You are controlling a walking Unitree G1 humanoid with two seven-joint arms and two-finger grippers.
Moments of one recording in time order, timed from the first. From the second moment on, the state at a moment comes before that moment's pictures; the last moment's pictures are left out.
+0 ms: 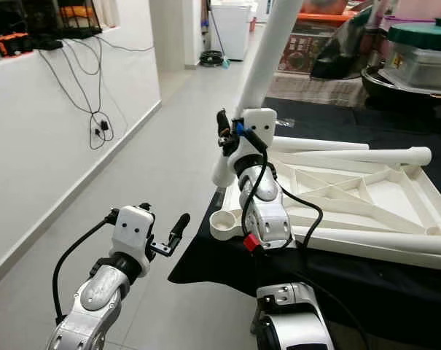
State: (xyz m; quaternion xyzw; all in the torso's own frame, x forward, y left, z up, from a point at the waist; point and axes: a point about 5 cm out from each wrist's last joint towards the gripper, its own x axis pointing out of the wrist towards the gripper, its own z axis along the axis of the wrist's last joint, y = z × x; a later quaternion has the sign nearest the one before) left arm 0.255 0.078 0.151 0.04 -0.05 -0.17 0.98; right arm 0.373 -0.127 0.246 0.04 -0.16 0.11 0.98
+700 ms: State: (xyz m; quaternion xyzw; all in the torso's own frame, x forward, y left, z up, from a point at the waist) left arm 0.225 0.093 0.141 0.03 -0.02 -0.17 0.98; right arm 0.374 -0.144 0.265 -0.03 -0.12 0.45 0.88
